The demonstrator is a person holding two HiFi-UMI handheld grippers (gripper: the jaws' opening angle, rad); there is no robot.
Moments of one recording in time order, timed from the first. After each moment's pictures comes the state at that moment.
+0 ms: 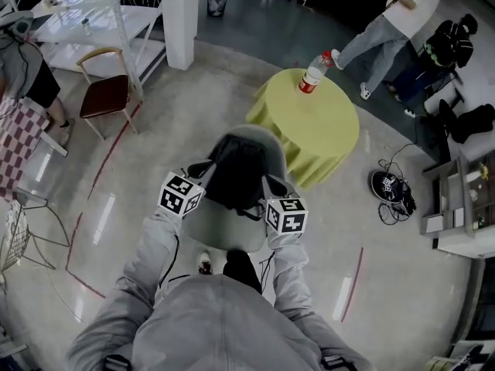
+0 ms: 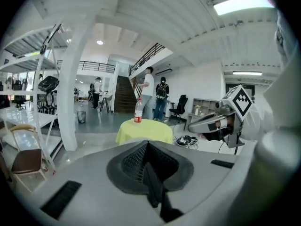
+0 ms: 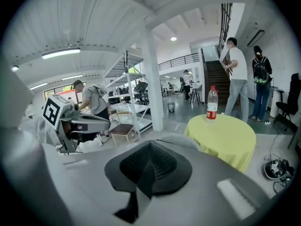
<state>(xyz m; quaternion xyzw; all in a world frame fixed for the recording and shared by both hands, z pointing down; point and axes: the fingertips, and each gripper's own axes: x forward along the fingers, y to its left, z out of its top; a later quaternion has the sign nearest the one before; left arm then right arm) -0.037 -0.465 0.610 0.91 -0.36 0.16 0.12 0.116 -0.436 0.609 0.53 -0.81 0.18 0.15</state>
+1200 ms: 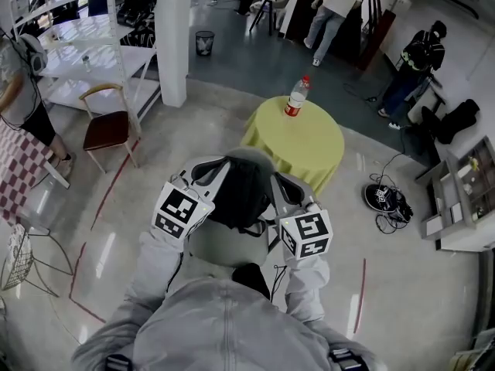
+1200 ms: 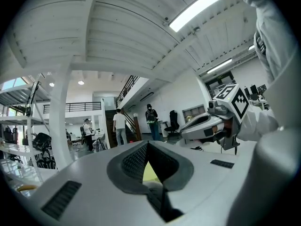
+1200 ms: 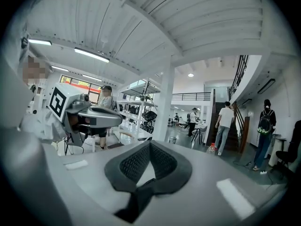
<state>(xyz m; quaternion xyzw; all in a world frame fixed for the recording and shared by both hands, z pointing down) -0.017 -0.380 0.379 0.94 -0.34 0.06 -0.09 0.088 -0.354 0.394 0.52 -0.85 -0.04 0.09</state>
